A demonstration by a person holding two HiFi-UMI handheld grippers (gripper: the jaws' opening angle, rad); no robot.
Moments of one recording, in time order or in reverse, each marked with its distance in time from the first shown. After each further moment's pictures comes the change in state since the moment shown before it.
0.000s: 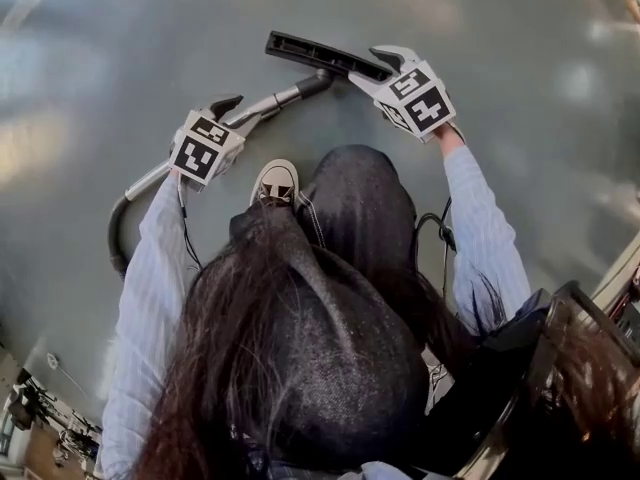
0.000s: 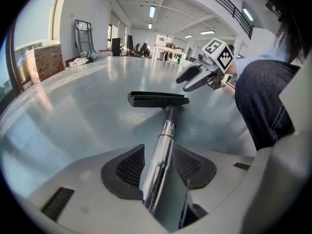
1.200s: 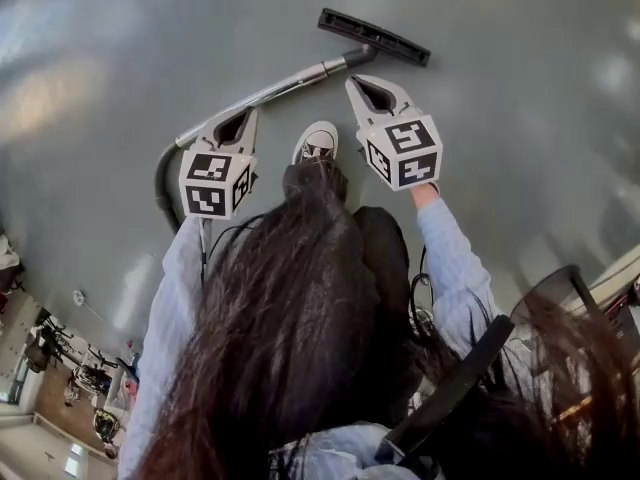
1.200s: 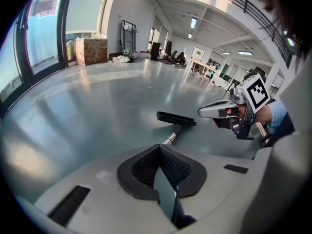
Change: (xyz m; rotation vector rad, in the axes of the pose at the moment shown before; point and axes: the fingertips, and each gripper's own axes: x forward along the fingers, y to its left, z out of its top) left arm -0.158 -0.010 0.005 -0.376 -0.065 0.221; right arm -0.052 0.120 0.096 0.465 -0.214 0.030
